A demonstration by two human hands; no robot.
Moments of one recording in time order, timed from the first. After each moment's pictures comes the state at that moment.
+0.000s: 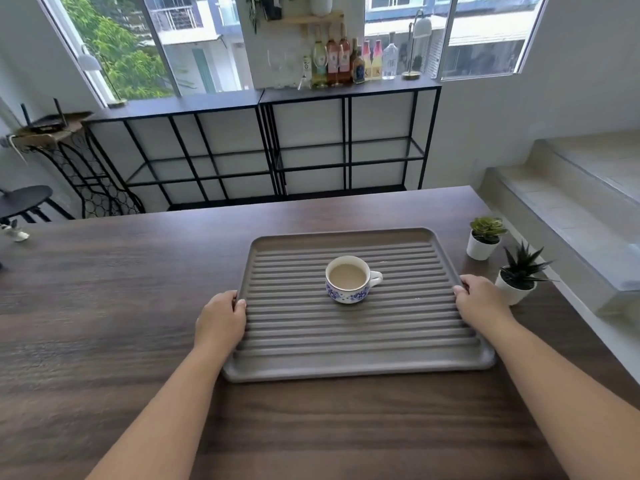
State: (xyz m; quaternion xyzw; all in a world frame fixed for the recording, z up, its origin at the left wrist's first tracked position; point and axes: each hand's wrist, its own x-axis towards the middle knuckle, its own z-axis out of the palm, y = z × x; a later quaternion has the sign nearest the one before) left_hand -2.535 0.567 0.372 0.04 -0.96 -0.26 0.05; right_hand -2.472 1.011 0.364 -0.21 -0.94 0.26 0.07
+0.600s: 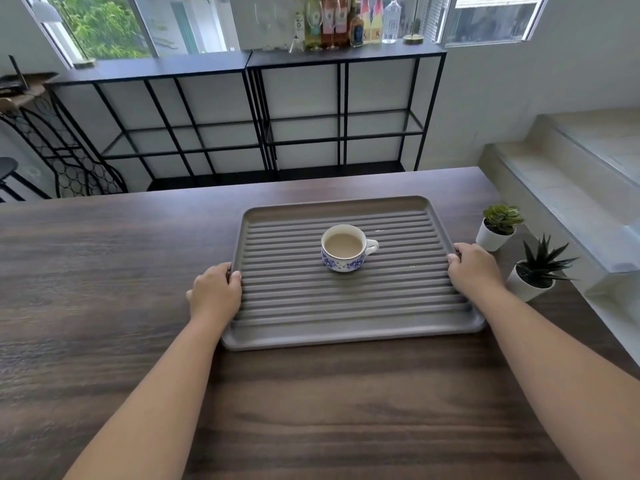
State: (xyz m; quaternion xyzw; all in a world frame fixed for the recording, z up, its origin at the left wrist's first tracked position) left_hand -2.594 0.573 0.356 0.06 -0.97 -0.23 0.08; right_hand -2.531 1.014 0.364 -0.22 -0.95 0.22 0.07
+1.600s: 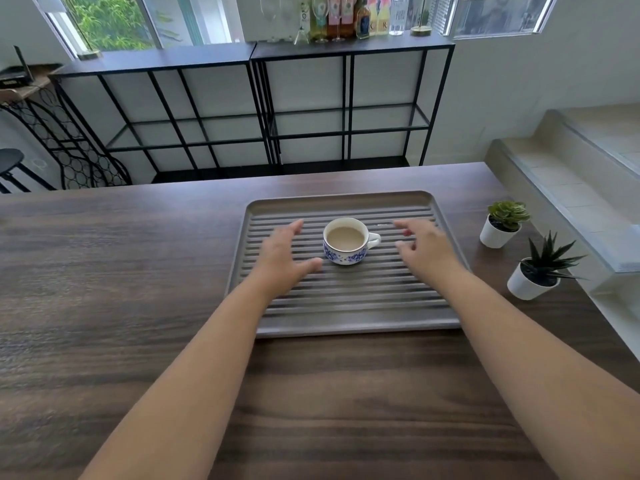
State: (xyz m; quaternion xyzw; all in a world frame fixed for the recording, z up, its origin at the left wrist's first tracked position) left_hand -2.589 0.662 0.403 -0.16 -0.92 -0.35 -0.03; right_hand -2.544 0.935 0.407 -0.06 -0.94 0.33 0.09
